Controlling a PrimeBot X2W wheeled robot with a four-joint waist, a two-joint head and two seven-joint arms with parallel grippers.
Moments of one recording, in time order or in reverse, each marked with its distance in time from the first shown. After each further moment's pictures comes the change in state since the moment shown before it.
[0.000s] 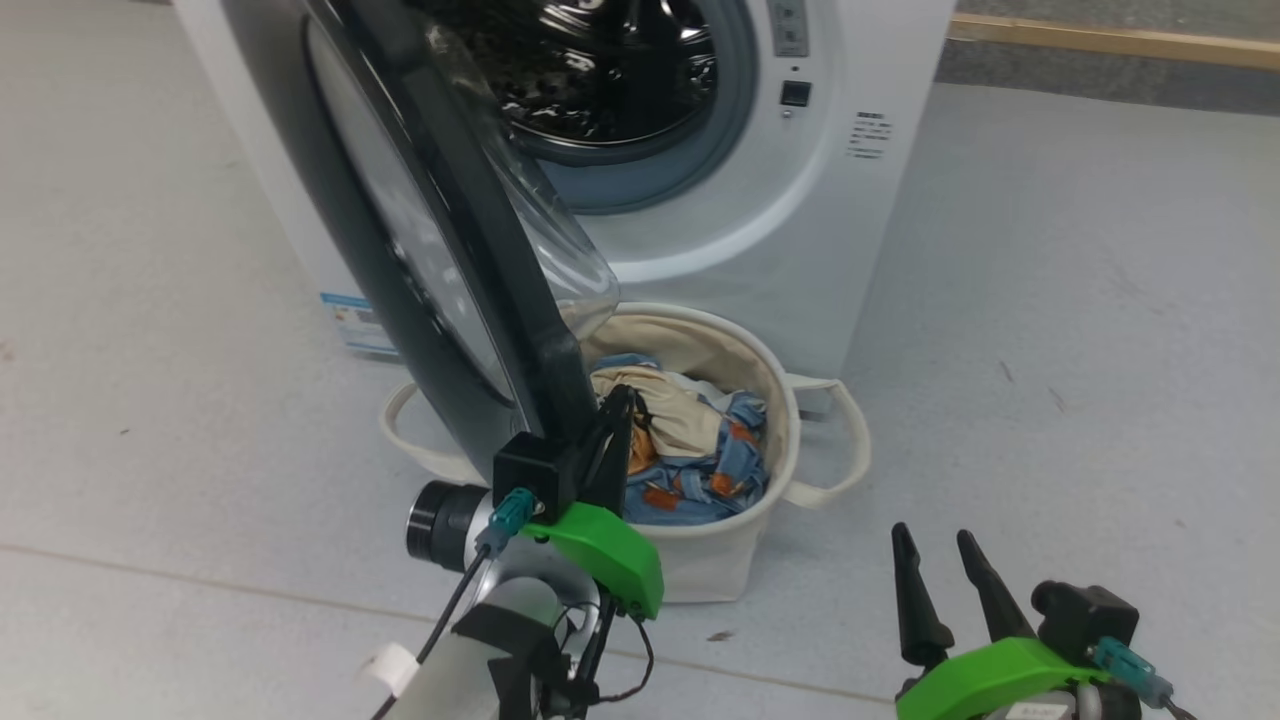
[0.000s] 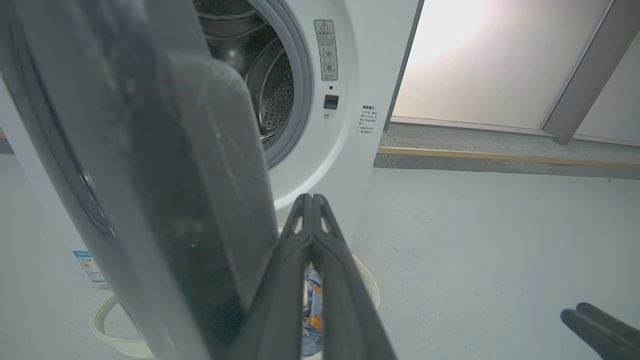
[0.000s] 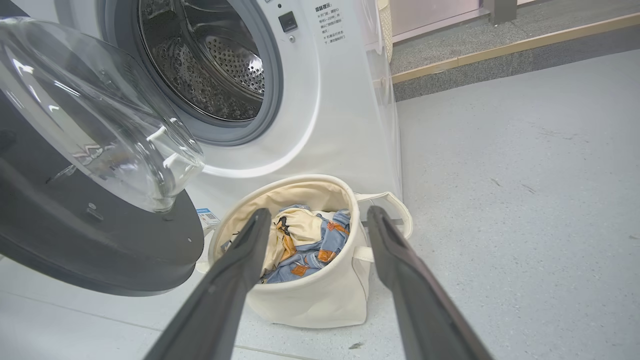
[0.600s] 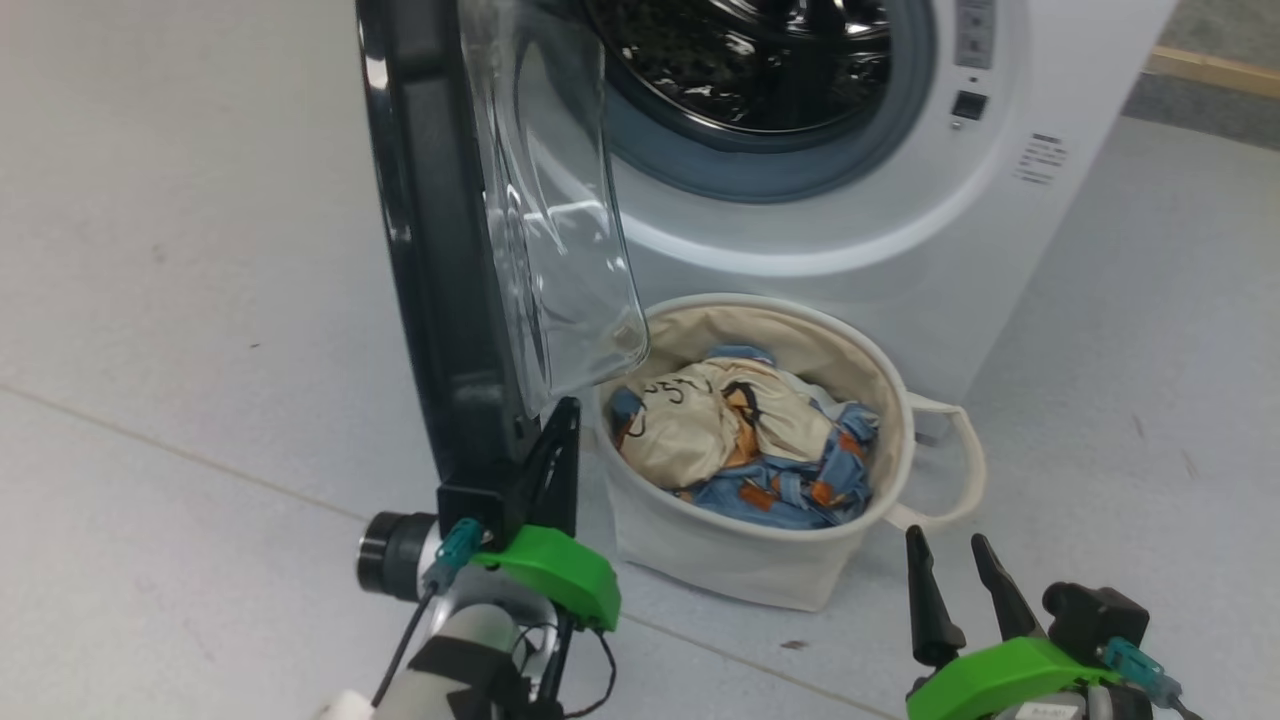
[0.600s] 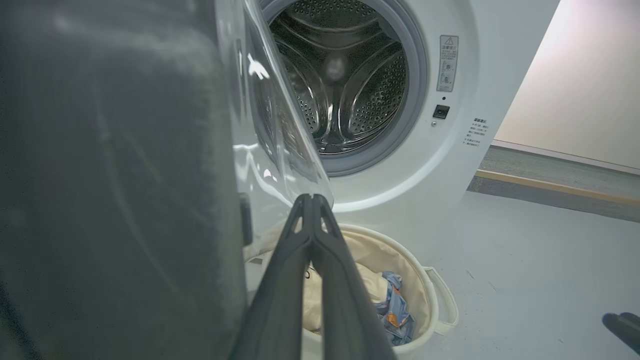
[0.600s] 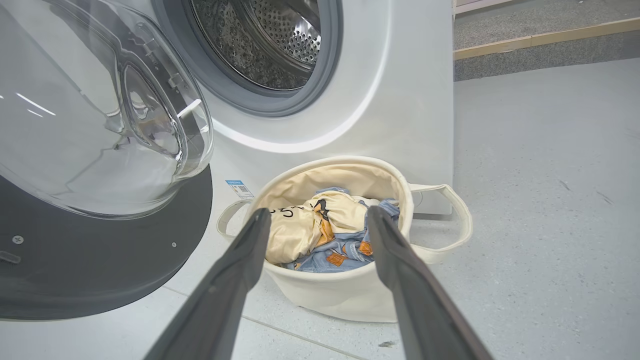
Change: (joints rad) left arm 0.109 0.010 0.147 -0.080 0.111 -0.021 -0.001; right arm -0.006 0.000 -0.028 0.025 -0.006 0.000 0.000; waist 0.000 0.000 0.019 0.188
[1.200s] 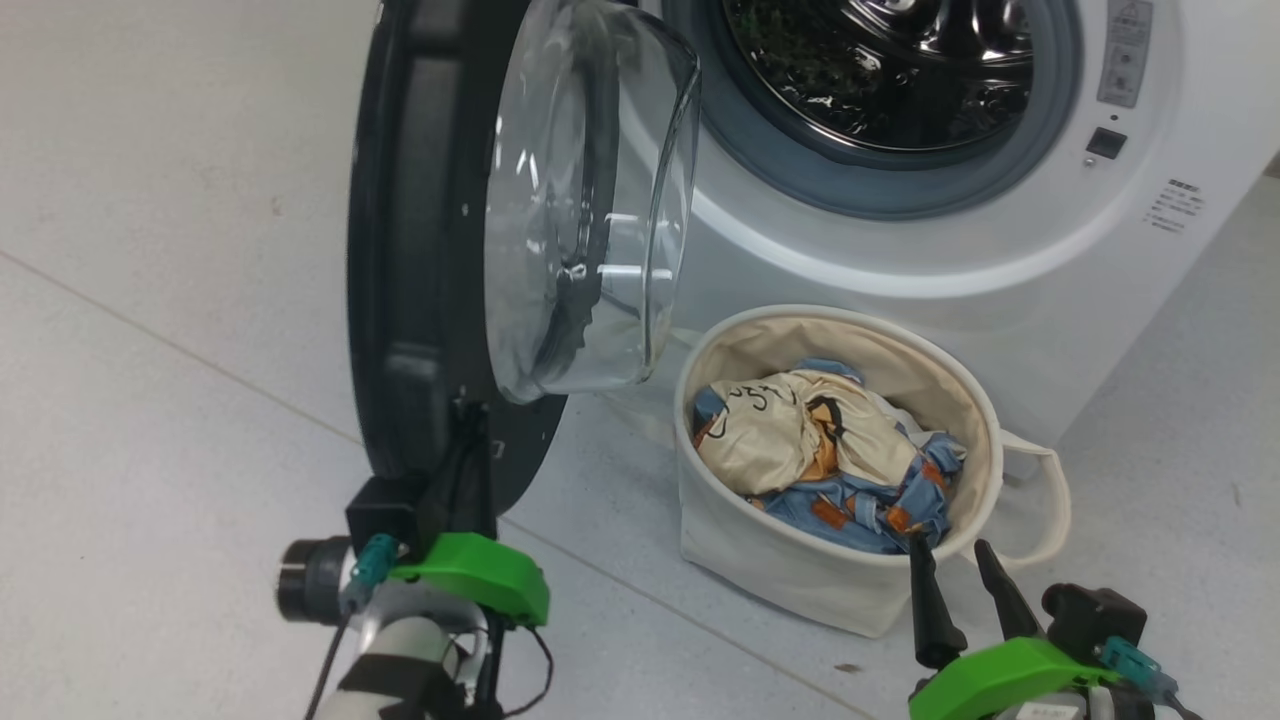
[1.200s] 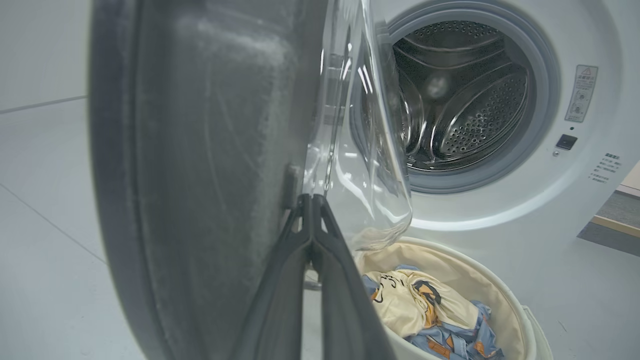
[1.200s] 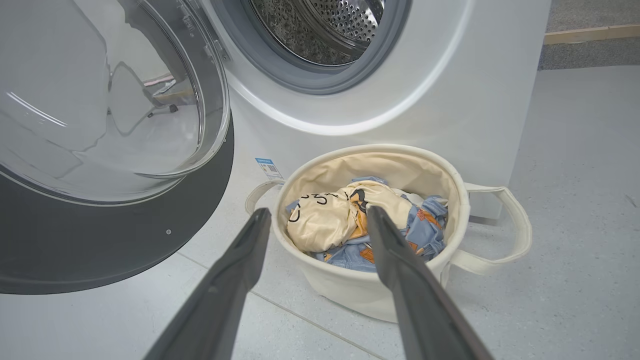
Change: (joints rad) left arm 0.074 0.044 0.114 -0.067 0.020 0.026 0.000; right arm -0.011 0.000 -0.008 0.042 -0.009 0.000 0.000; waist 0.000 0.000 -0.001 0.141
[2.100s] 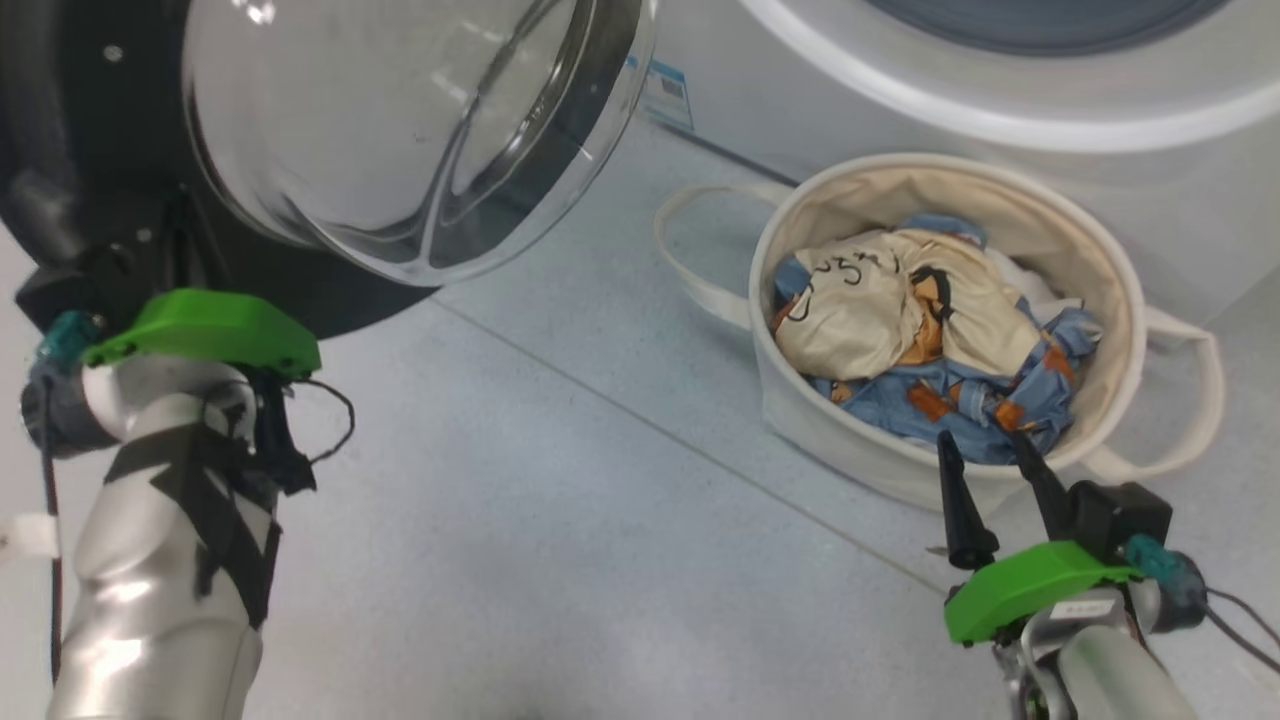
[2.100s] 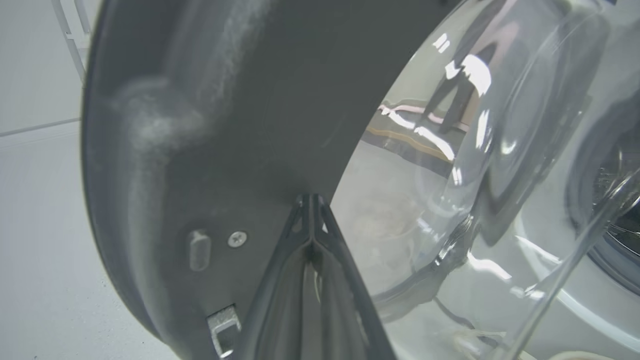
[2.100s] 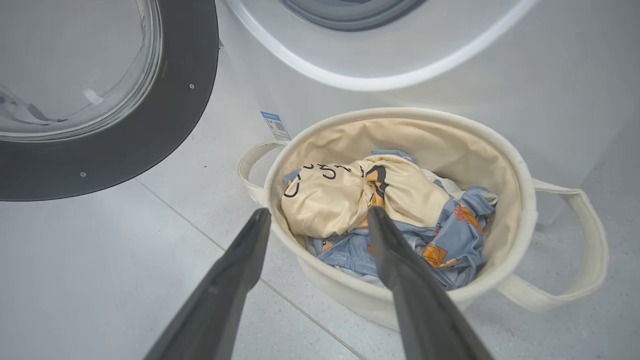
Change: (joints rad) left arm -0.368 0.088 0.344 0.271 -0.106 -0.059 0.000; right arm -0.149 -0.097 0.025 0.019 -0.095 0.000 0.000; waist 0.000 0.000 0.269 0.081
